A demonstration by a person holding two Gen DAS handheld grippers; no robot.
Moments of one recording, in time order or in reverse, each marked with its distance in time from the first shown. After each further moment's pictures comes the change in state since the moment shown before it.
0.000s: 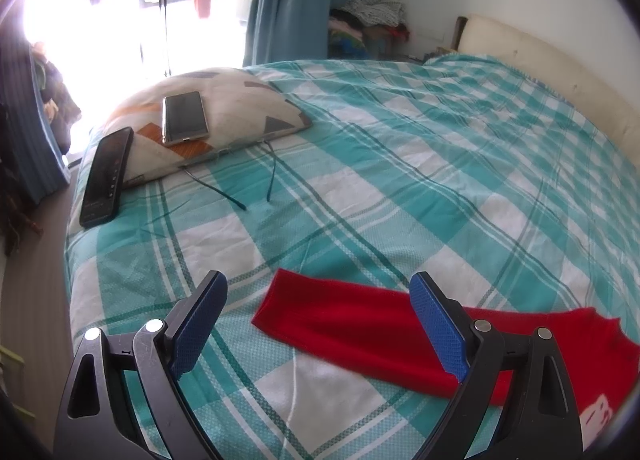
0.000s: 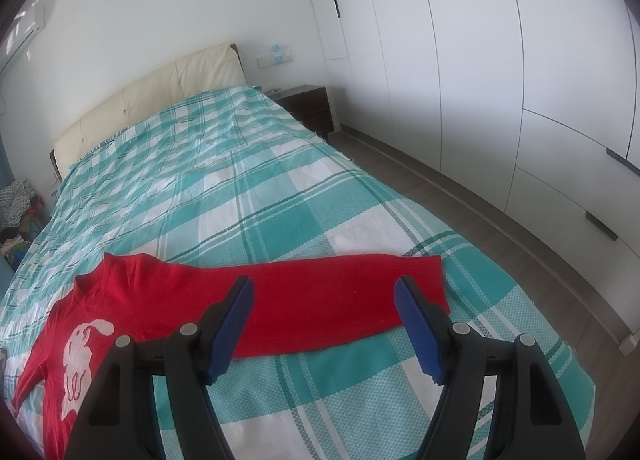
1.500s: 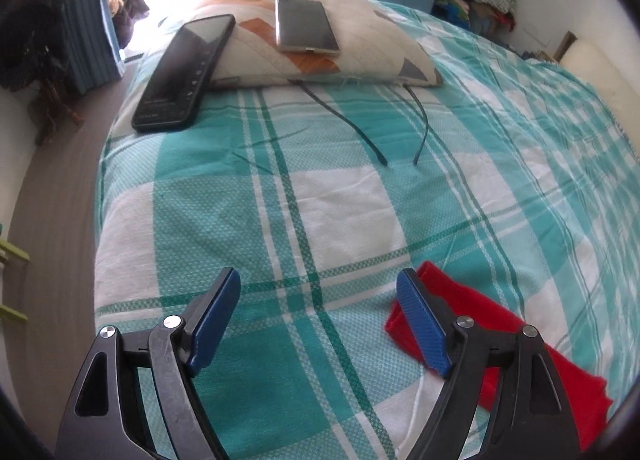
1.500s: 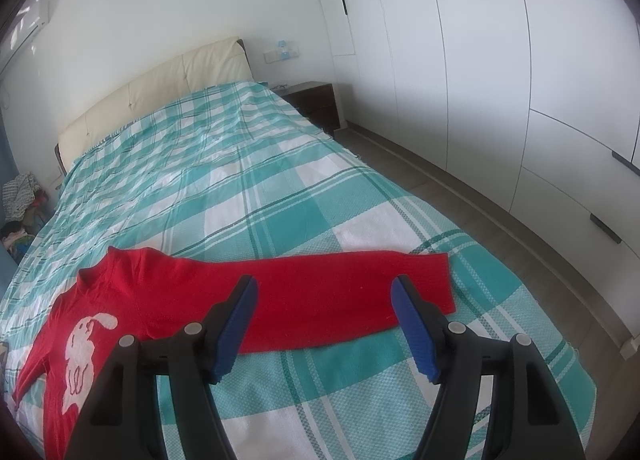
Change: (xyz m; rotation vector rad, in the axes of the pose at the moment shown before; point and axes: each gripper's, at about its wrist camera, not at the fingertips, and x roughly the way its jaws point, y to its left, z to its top) left arm 0.053 0.102 0.000 -0.311 0.216 0.156; right arm 0.001 0.004 0.000 -0.009 0.017 0.016
